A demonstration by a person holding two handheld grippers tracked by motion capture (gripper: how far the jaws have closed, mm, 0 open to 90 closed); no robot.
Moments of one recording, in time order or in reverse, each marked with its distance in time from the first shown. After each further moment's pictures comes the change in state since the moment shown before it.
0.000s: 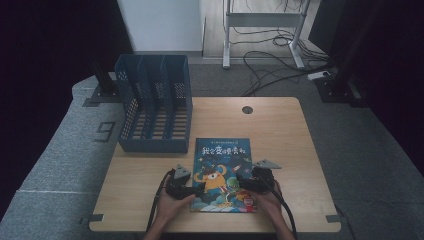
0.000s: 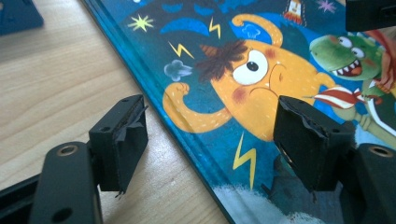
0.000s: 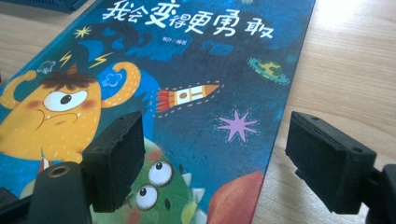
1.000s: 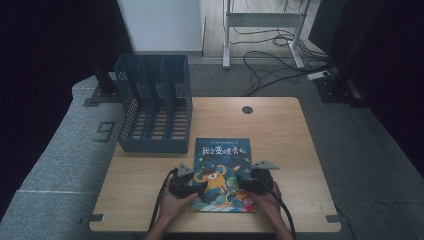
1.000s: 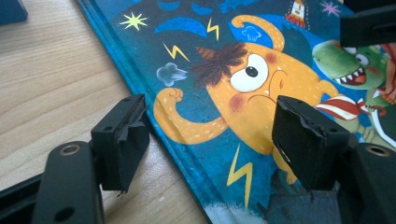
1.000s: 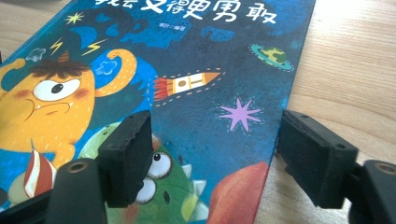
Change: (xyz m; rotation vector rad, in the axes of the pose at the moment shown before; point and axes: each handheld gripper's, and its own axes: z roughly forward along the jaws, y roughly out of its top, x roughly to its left) left arm -0.002 0.004 0.007 0.004 0.003 -0.030; right arm 0.002 -0.003 0.003 0.028 -0.017 0.001
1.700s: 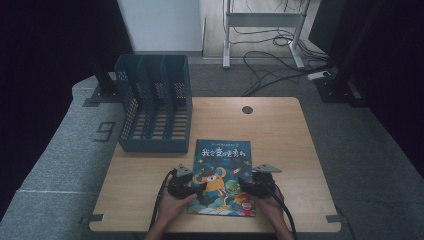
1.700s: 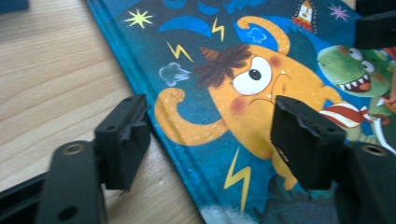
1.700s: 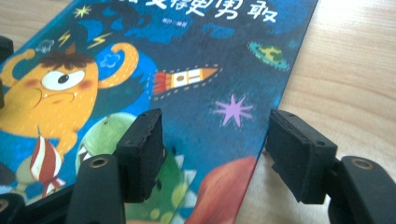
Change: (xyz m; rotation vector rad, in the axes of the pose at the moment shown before) left arm -0.001 0.000 -0.004 0.029 -0.009 -0.013; right arm -0.001 -0.005 -0.010 0.013 0.028 -0.001
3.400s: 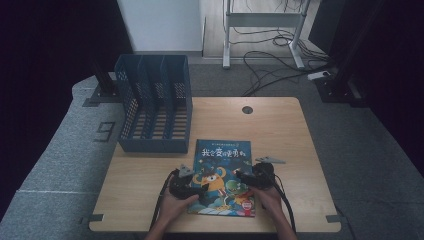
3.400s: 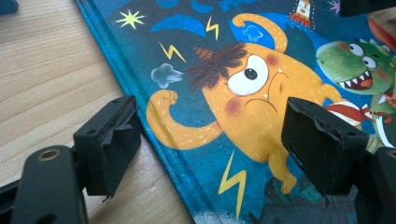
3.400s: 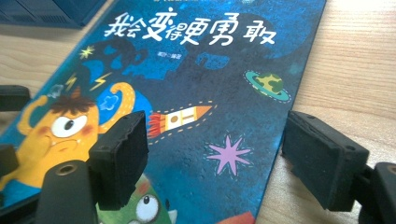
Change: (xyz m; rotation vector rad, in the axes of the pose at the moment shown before) left arm -0.004 0.000 0.003 0.003 0.012 0.022; right arm -0.017 0.016 0.014 -0.013 0.104 0.135
